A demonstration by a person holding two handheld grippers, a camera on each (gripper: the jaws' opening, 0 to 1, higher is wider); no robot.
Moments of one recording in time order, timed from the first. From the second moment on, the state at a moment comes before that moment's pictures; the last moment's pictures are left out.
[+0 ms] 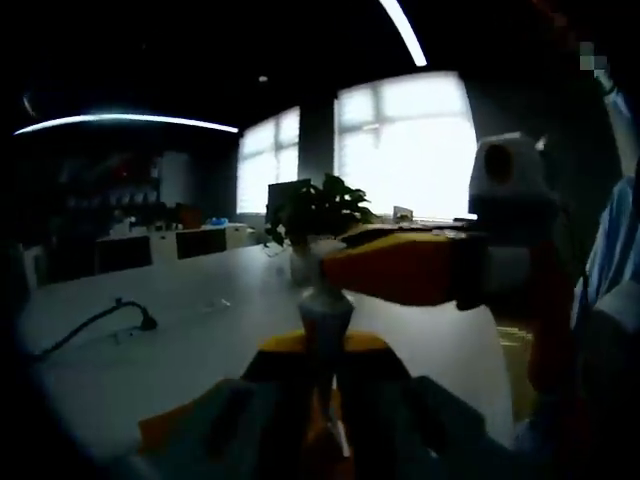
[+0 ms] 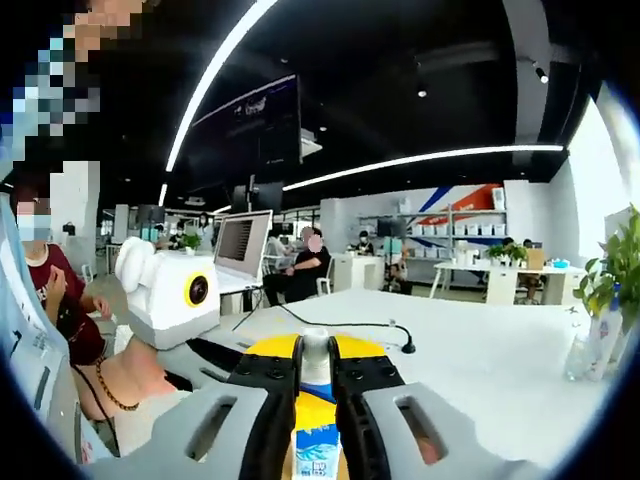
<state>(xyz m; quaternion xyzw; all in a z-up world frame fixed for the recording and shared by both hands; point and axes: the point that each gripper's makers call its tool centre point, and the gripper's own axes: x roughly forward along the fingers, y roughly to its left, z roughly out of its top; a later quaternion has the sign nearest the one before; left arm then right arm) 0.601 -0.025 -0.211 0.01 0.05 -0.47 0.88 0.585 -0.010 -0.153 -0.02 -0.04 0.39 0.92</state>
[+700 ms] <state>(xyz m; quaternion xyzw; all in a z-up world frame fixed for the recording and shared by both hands) 0.586 -0.033 -0.208 0.03 0.04 -0.56 0.83 0.566 0.002 -0.150 0.03 -0.01 0.76 0.65</state>
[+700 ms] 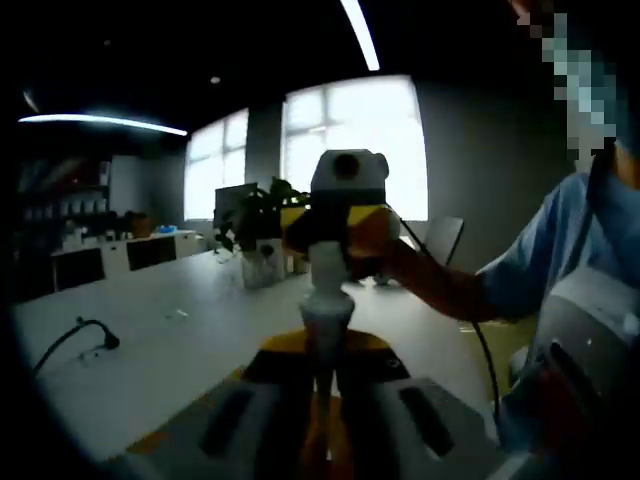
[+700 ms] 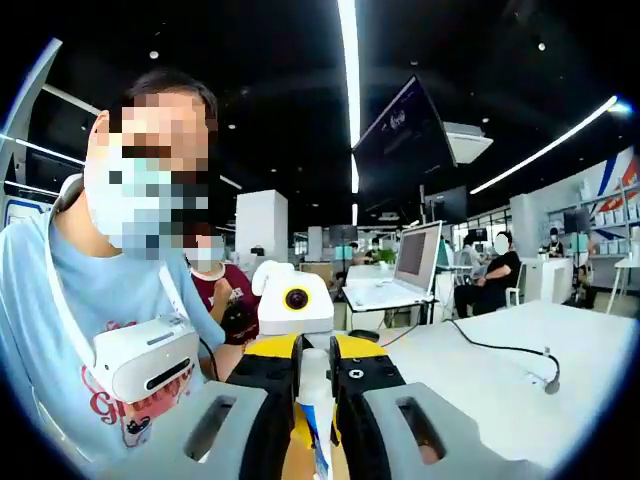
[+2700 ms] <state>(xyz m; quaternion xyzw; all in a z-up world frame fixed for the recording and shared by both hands) 0.579 -0.039 -0.209 0.04 0.04 -0.60 0.80 0.556 -0.020 -0.144 0.00 -0.05 0.72 0.69</state>
